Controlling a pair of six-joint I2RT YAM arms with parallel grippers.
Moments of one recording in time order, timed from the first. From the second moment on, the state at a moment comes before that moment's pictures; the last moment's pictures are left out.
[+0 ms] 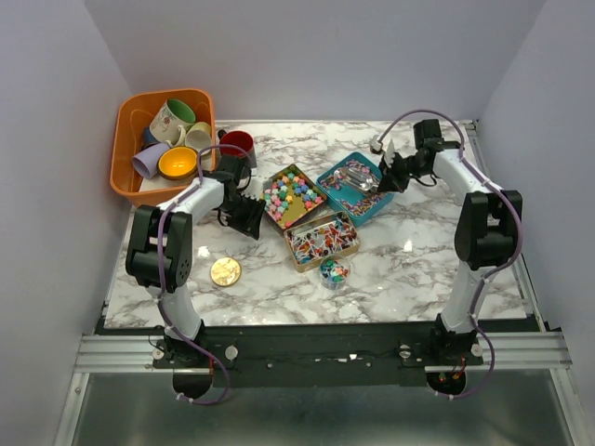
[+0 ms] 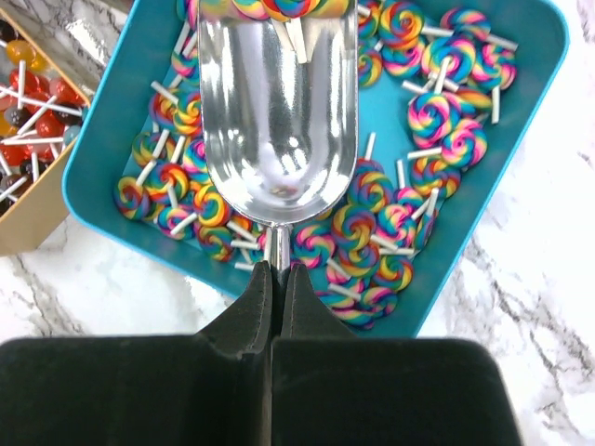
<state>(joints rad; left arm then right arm) -0.22 1.80 1.23 -0.74 0.40 0.22 0.08 1.98 1.58 -0.73 -0.69 -0.97</state>
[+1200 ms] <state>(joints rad) -0.18 1.41 1.14 -0.66 0.40 0.11 0.46 1.30 1.22 -1.19 -0.32 -1.26</state>
